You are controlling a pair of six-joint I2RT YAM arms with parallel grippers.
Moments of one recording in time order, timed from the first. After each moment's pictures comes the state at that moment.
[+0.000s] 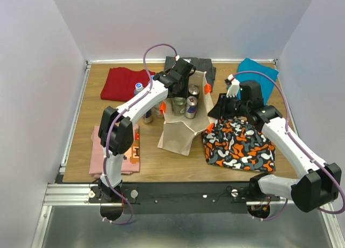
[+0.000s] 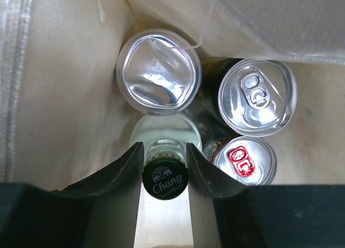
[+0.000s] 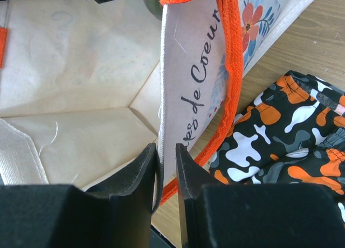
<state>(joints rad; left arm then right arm) -0.66 2.00 1.86 -0.73 -0.21 -0.39 0.35 1.20 1.01 -0.46 -0.44 0.31</state>
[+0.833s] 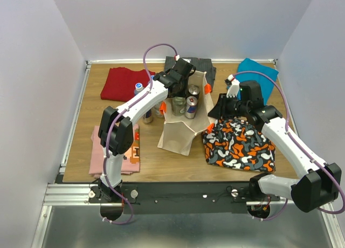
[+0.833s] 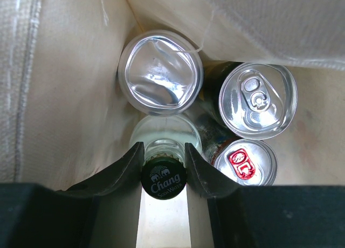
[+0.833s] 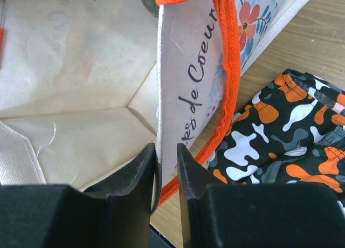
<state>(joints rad) -0.65 2.00 1.86 -0.72 -0.22 -0.38 0.35 1.20 1.01 -0.46 -0.43 0.31</state>
